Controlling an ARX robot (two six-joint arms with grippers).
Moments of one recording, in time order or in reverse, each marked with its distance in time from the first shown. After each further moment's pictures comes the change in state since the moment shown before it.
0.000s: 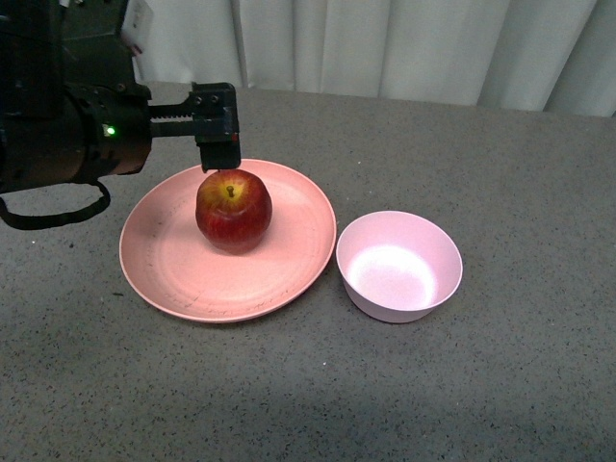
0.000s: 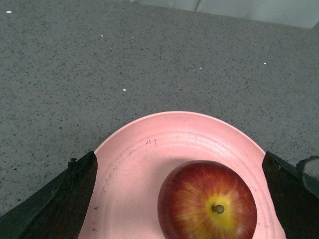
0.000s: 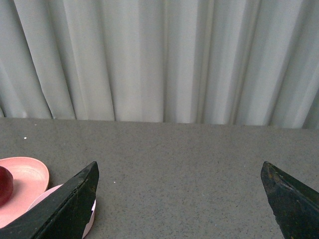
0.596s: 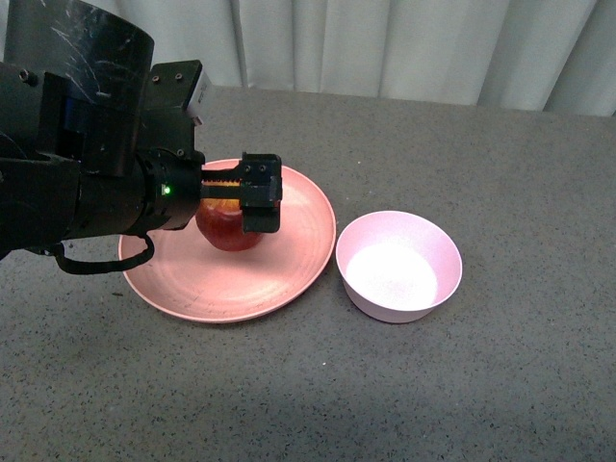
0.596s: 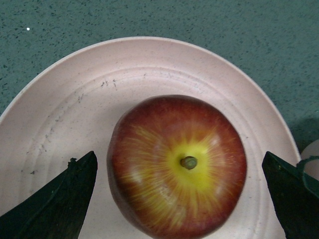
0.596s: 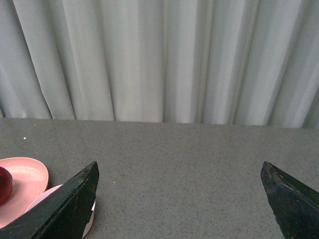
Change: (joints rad) left arm -0.068 0.096 0.034 -0.105 0.037 -0.009; right arm 0.000 0.000 0.000 0.000 0.000 0.000
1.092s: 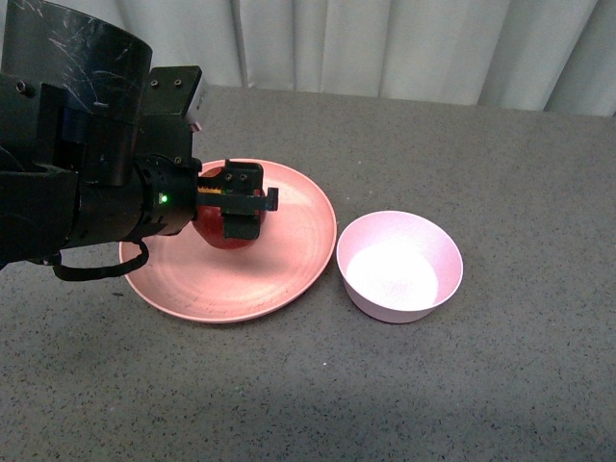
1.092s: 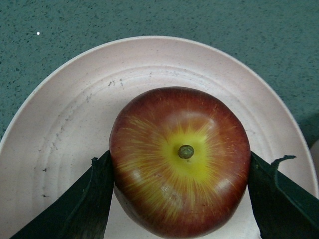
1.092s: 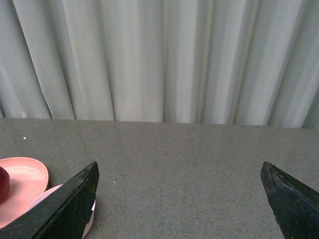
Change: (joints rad) left arm -0.016 -0.018 -0.024 0.023 -0.017 0.032; right arm 0.000 0.000 0.000 0.000 0.000 0.000
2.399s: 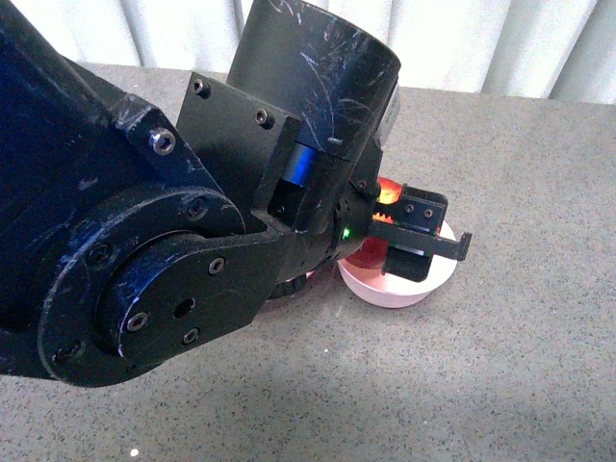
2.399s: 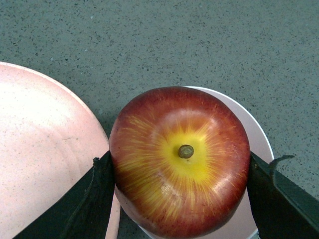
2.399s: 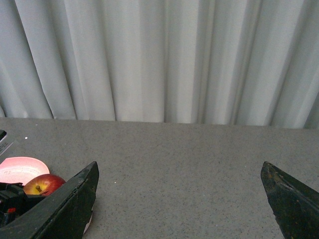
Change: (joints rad) left arm -0.319 0.041 0.090 -0.018 -0.060 -0.051; right arm 0.000 0.000 0.000 0.000 0.000 0.000
